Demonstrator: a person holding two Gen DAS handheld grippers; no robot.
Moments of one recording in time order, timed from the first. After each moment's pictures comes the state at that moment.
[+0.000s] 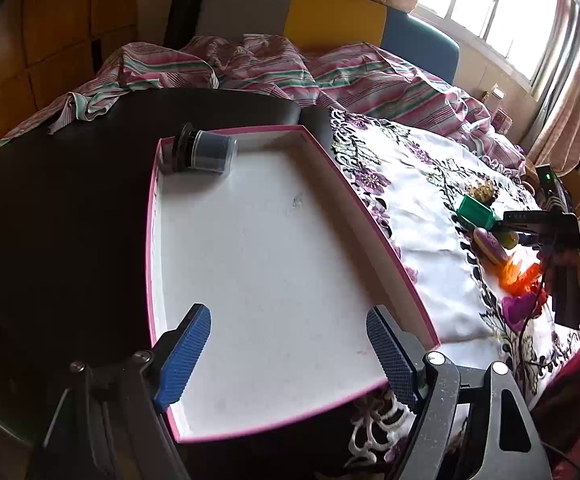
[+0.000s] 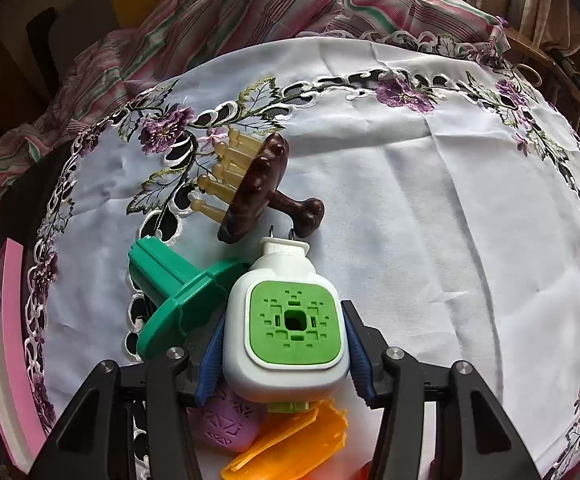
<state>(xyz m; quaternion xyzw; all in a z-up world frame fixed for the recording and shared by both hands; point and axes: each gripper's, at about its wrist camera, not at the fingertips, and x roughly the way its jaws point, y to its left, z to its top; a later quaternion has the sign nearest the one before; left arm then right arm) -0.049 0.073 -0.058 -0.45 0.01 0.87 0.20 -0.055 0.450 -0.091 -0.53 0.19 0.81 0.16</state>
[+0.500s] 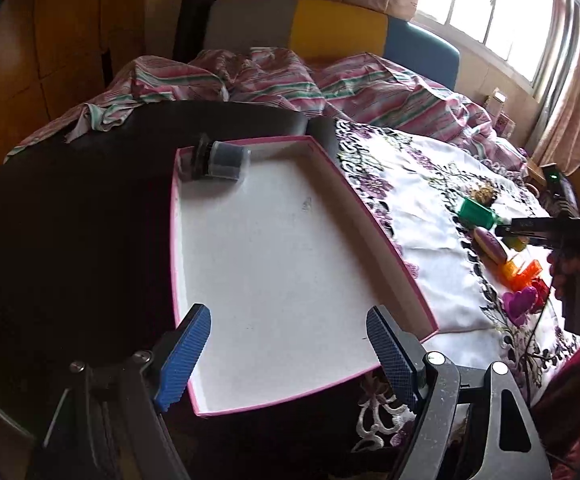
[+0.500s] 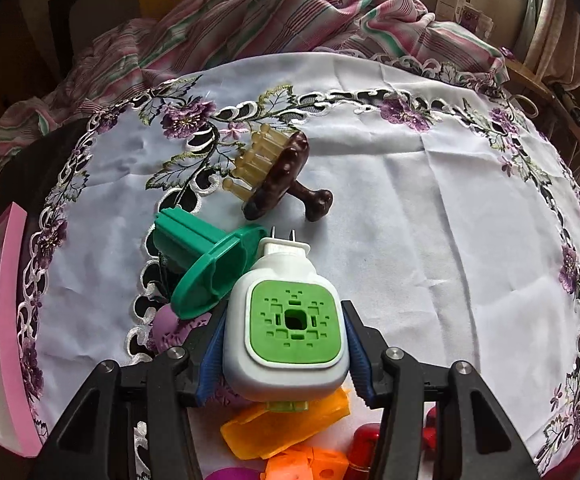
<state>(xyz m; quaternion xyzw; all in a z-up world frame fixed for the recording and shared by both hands) -0.031 0.060 -0.048 -0.43 0.02 0.88 0.19 -0.034 0.425 -0.071 -0.52 0.13 0.83 0.16</state>
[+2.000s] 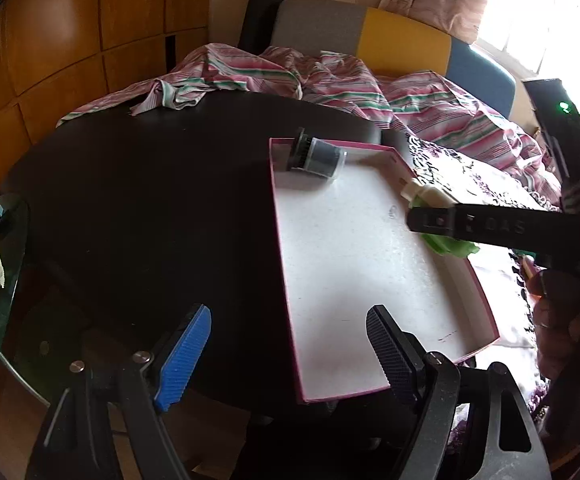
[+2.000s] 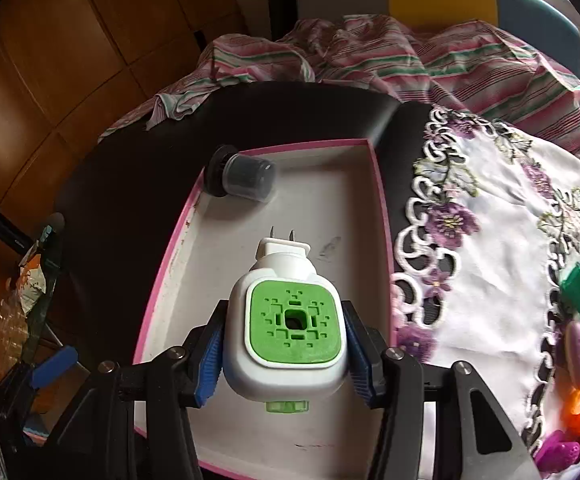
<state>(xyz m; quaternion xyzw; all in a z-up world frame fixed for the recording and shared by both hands) -0.034 -0.001 -0.055 -0.43 -0.02 0.90 0.10 -0.076 0.115 -0.035 -0.49 0.07 0.86 -0.12</state>
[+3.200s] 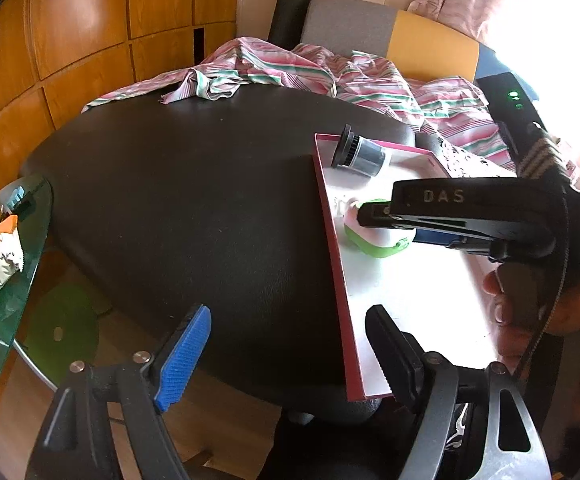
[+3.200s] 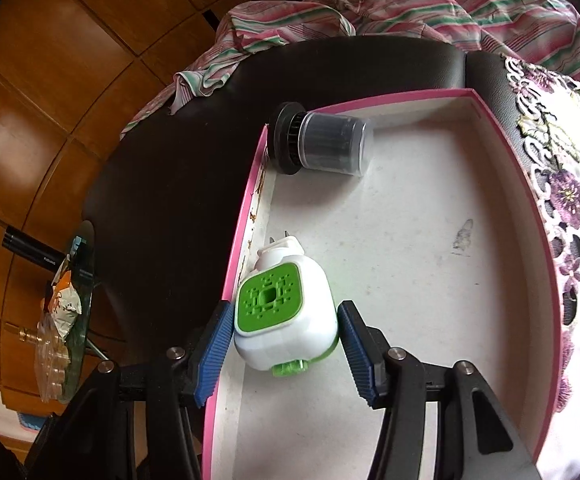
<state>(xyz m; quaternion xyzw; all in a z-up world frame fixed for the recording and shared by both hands) -0.034 -0.032 -0.064 -0.44 -0.03 0.90 0.06 -0.107 0.062 -0.075 -0.52 0.14 0.83 -0.16</state>
